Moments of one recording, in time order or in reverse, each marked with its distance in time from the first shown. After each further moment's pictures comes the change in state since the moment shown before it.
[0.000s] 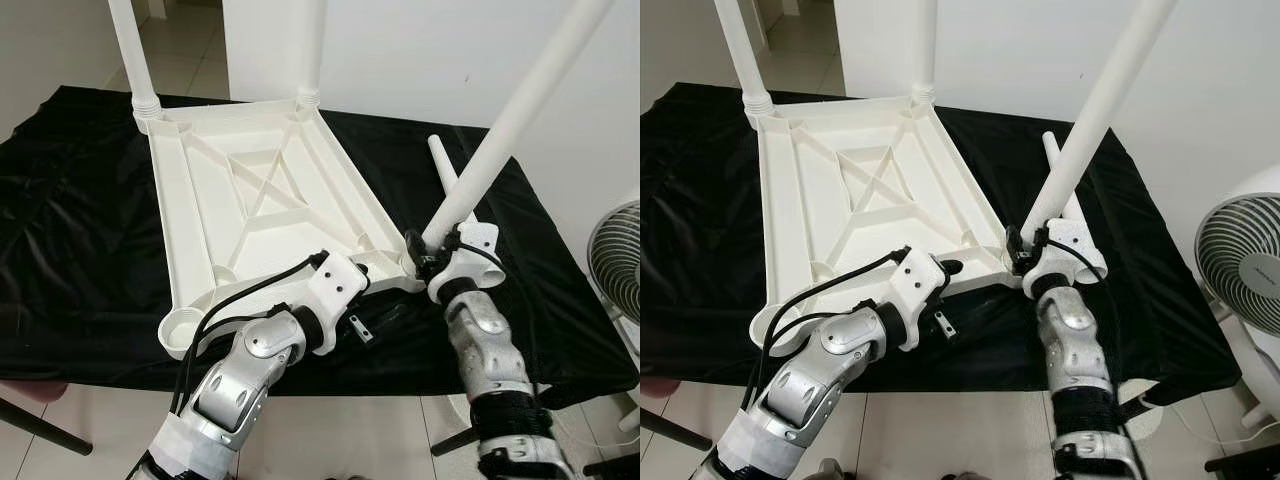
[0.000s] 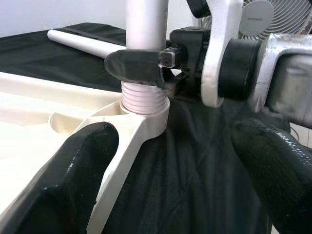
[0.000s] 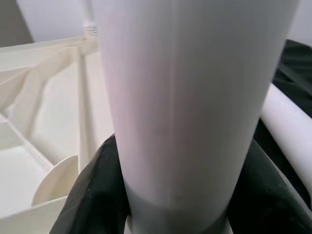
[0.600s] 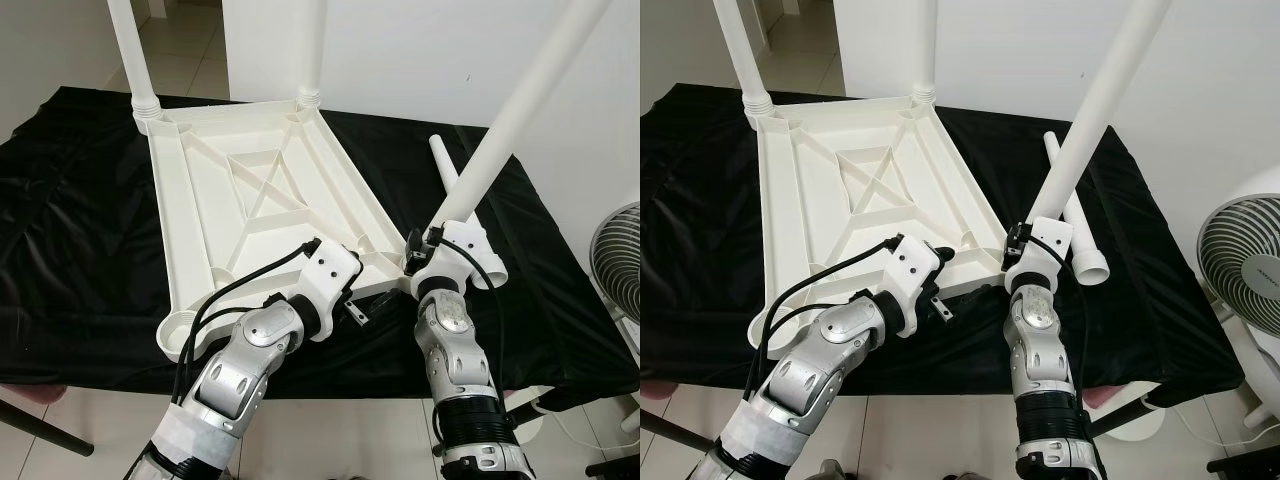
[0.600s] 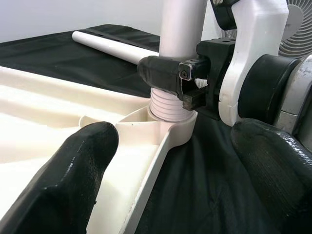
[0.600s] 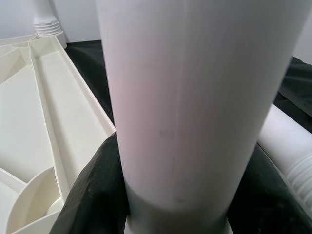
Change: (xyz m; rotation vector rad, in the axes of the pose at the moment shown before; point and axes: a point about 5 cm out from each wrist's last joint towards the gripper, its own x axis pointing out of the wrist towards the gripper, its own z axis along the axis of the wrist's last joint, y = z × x) left arm 0.002 0.012 0.004 -0.004 -0.012 0.049; right arm -0.003 0.016 0.002 -0.009 0.021 -0.205
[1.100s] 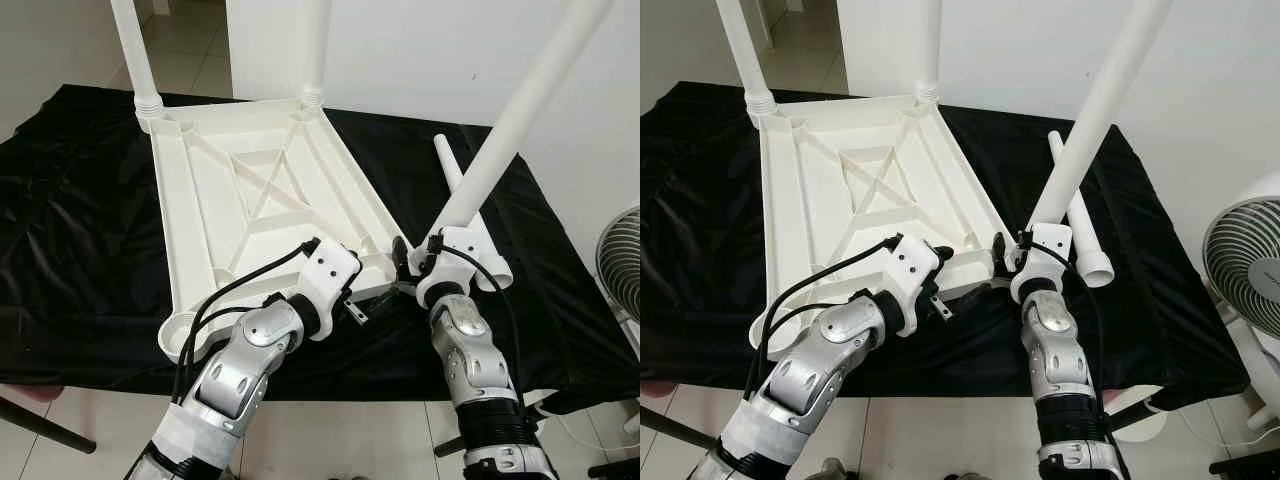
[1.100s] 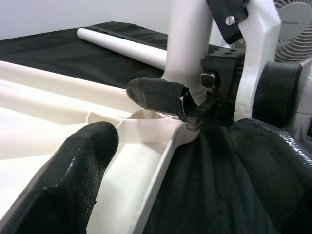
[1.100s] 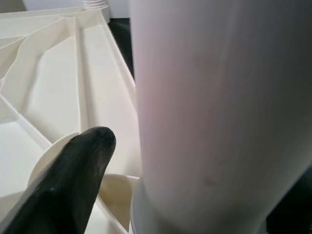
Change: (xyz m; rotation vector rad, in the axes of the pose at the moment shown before) left arm 0.000 0.000 -0.001 0.003 0.003 0.001; right arm 0.004 -0.018 -0.002 -0.075 0.020 0.248
